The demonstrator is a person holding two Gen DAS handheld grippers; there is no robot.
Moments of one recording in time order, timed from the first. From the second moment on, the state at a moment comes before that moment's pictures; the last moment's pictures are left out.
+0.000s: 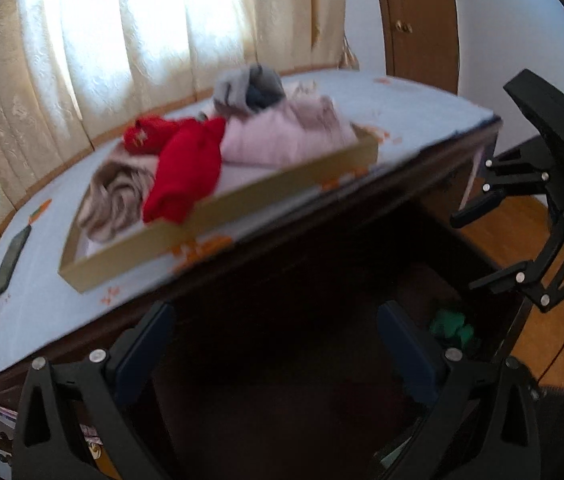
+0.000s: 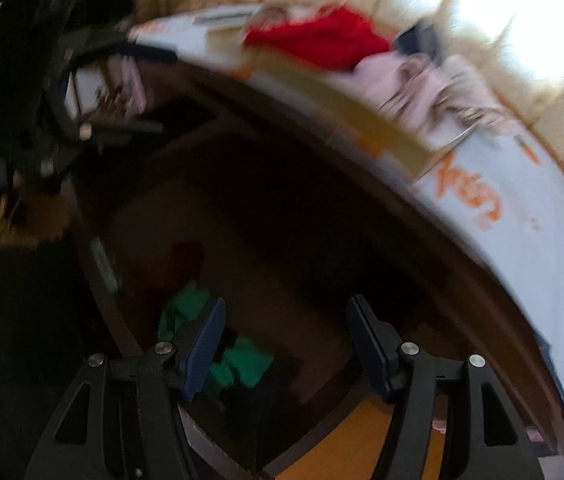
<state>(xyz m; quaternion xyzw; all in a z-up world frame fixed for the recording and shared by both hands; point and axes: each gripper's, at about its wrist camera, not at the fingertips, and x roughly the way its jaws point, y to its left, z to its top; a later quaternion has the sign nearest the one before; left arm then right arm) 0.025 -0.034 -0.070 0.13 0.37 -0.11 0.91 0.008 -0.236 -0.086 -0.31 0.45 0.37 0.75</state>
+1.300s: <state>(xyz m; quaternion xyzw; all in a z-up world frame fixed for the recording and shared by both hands) 0.033 -0.036 -0.131 0.15 0.46 -0.12 0.87 0.060 -0.206 -0.190 -0.28 0.65 0.41 0.57</state>
